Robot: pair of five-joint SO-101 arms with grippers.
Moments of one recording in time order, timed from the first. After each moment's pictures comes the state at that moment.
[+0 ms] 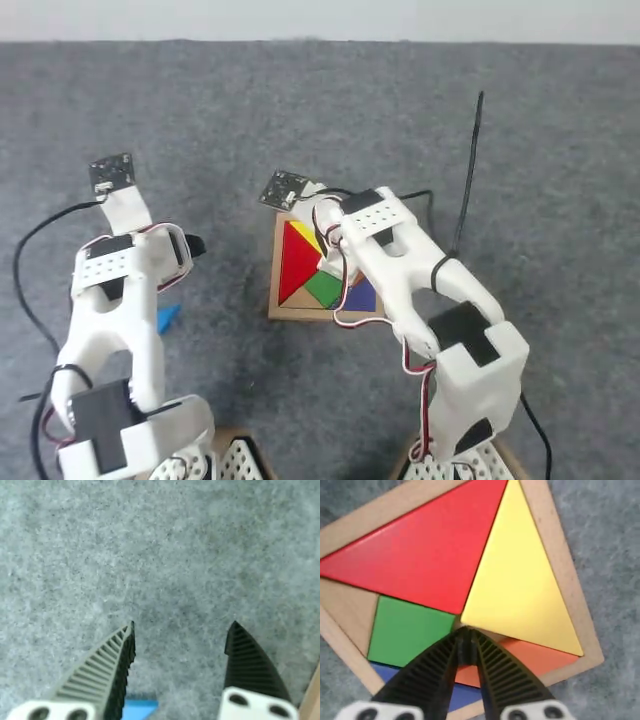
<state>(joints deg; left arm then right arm) -23.6 -10.7 49.2 44.4 6.8 -30.7 17.7 14.0 57.7 34.9</state>
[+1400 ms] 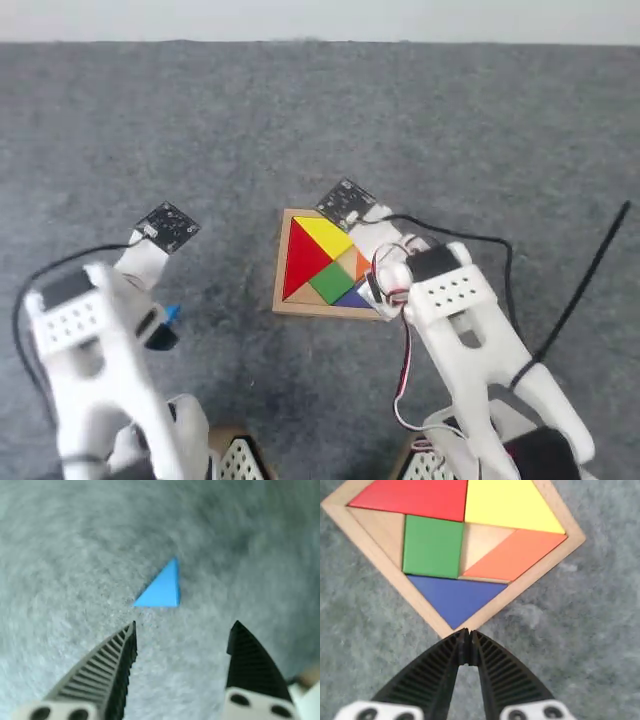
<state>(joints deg) -34.5 -31.8 50.9 76.0 -62.0 -25.1 -25.6 48.6 56.4 23.3</state>
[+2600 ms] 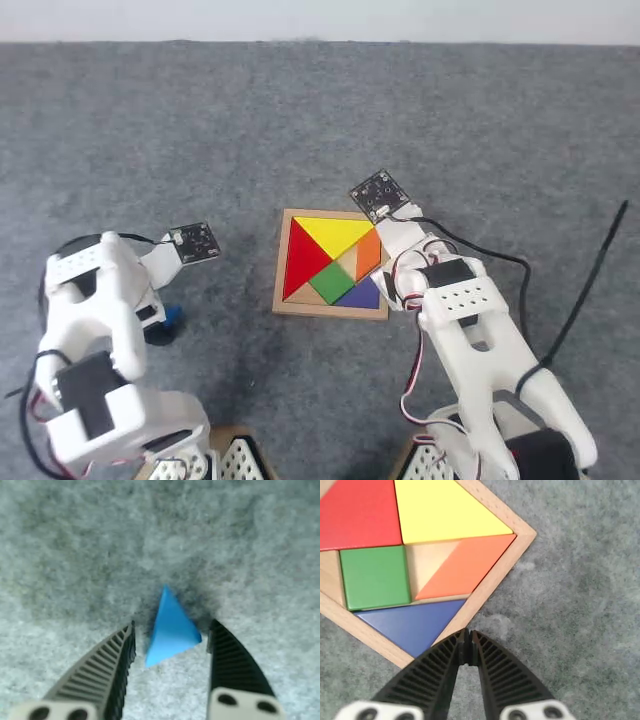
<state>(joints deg) -32.3 -0.8 44.2 61.8 -82.1 -19.8 -25.8 55.9 42.1 18.9</state>
